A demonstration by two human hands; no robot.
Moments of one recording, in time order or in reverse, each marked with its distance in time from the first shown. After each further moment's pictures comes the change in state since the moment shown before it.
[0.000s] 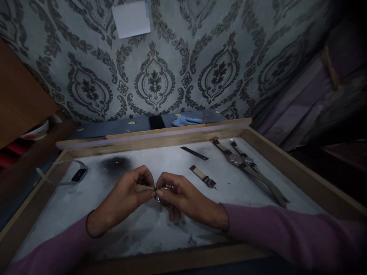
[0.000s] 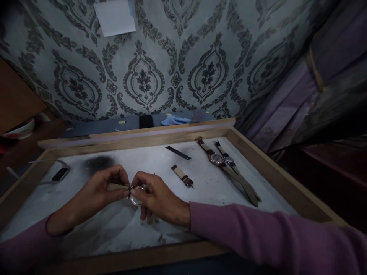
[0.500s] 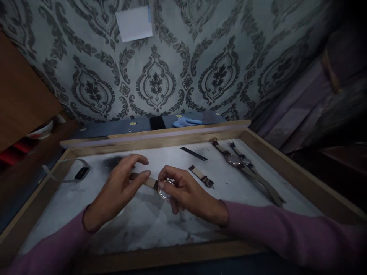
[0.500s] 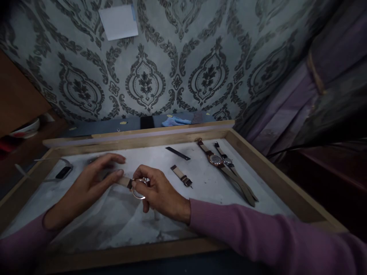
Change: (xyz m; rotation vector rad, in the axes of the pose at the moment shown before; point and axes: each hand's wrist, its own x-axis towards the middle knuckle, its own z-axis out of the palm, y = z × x) left_hand -0.008 0.018 -0.010 0.306 0.253 0.202; right_hand -0.003 -0.019 0.001 -0.016 0.084 -0.067
